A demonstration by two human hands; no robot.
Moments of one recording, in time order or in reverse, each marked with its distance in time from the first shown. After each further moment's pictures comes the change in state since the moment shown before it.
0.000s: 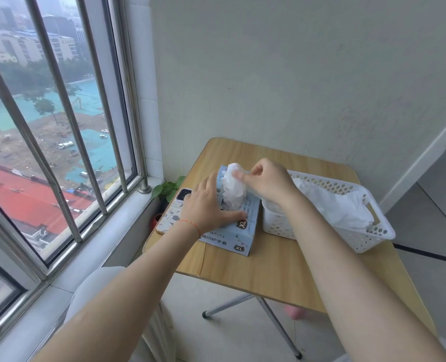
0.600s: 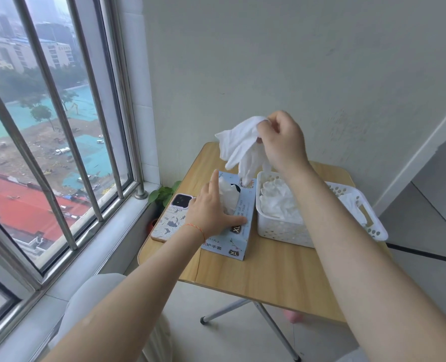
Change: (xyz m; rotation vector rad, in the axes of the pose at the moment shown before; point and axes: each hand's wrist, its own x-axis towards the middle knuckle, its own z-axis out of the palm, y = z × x) left_hand 0.010 0.013 0.011 -0.111 0.000 0.010; right_hand 0.014 -0.037 -0.053 0.495 0.375 -0.232
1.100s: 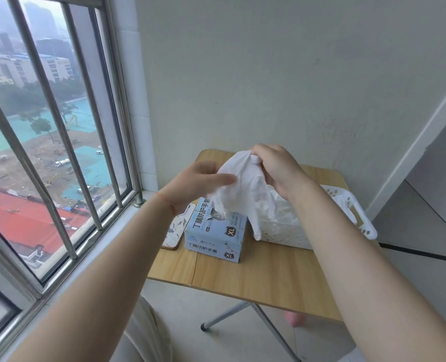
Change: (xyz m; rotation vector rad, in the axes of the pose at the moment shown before) left_hand -0.002 0.047 -0.091 -0.722 -0.262 0.028; right_hand -0.020 0.001 -0.021 0.217 -0.320 0.383
